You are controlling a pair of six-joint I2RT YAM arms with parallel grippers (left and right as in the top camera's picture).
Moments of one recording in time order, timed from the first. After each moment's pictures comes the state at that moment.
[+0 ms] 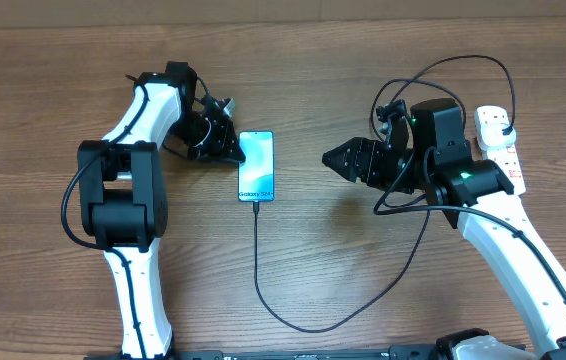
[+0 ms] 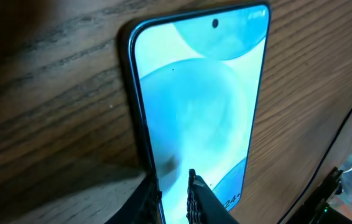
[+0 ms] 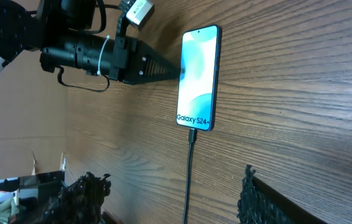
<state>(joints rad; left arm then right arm) -0.07 2.33 1.77 -1.11 0.62 0.08 0.26 1.38 1.03 -0.53 -0.63 0.54</state>
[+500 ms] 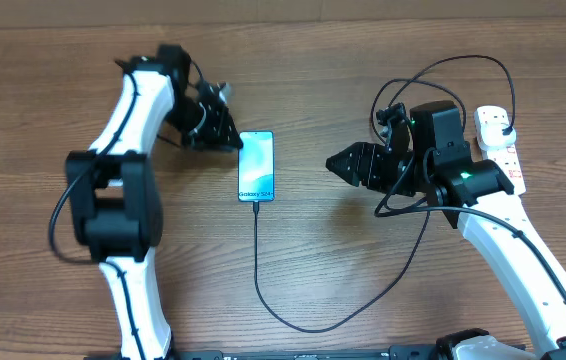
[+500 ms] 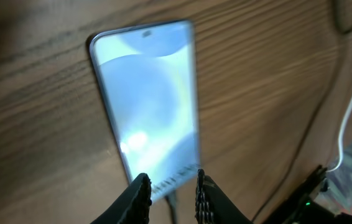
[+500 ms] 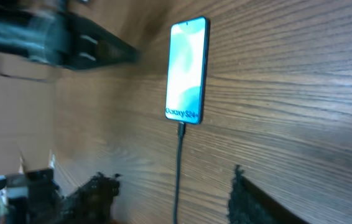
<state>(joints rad) -0.06 2.20 1.88 -1.24 0.61 0.06 0.26 1.38 1.03 -0.58 -0.61 0.50</state>
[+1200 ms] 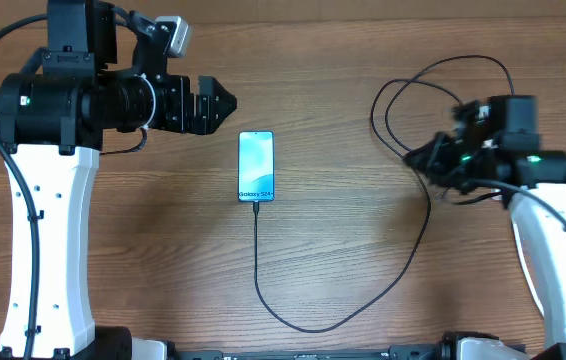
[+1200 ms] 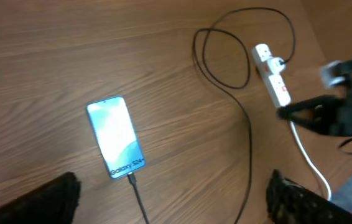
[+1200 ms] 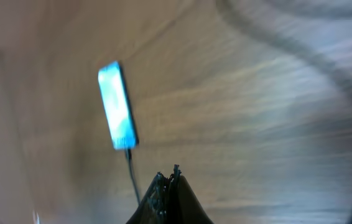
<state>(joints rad) -0.06 1.59 1.95 -1.33 0.54 -0.01 -0.08 1.38 1.14 -0.85 -0.54 0.44</state>
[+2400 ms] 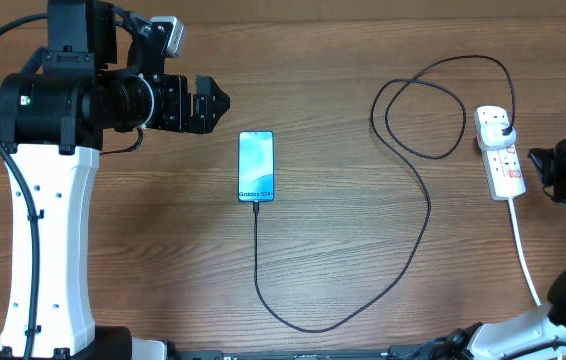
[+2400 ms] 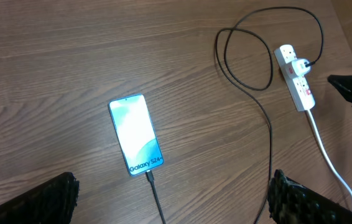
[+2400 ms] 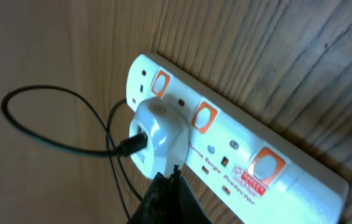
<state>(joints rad) -0.06 1.59 1.95 -1.33 0.47 -0.01 -0.74 1.83 1.15 -0.39 -0.68 0.65</state>
